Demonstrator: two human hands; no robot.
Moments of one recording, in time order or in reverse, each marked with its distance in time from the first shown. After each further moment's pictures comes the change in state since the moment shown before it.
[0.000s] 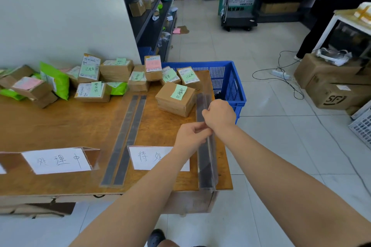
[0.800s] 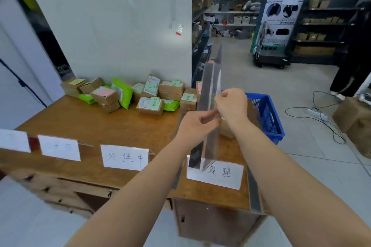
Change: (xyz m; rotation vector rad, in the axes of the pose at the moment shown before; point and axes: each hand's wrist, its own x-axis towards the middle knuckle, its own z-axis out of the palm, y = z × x) left_hand -0.064 0.058 -0.171 0.169 0.174 0.259; right_hand -0.069 -0.189 -0.043 0.469 0.162 -0.147
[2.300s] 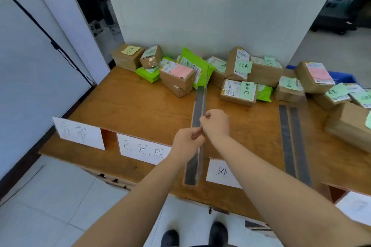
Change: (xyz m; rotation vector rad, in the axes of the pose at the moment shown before) left_hand 0.023 -0.262 -0.382 0.111 0.025 -0.332; right_hand -0.037 -0.158 0.470 -0.161 -0.376 0.092
